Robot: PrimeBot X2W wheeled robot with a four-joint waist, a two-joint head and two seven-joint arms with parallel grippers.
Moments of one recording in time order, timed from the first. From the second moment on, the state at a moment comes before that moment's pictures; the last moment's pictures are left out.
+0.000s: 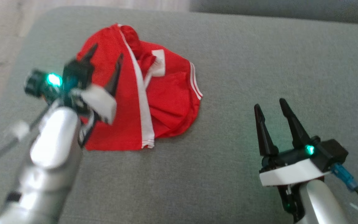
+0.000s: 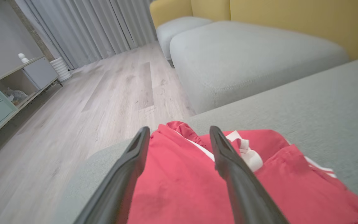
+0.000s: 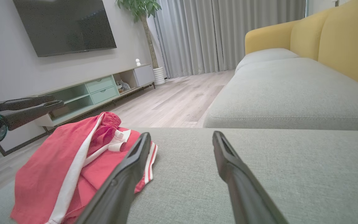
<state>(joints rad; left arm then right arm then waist) -0.66 0.20 -0.34 0.54 -0.12 -0.12 0.04 -0.09 -0.04 0.19 0.12 0.17 0.13 -0.25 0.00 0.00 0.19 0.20</state>
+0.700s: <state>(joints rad) -0.98 0.28 -0.45 0.91 -0.34 -0.12 0.31 -0.17 -0.05 0.22 0.11 0.21 0.13 -0.25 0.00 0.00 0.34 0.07</state>
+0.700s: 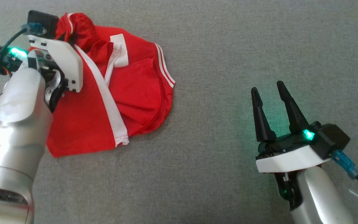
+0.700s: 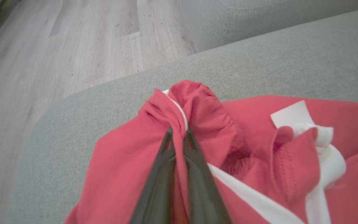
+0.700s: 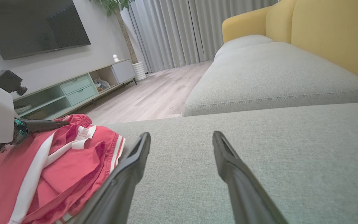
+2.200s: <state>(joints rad) -0.86 0.05 -0.58 0.28 -0.60 -0.08 0.28 -0.20 -0.05 0.19 0.05 0.35 0.13 -0.25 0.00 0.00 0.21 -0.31</state>
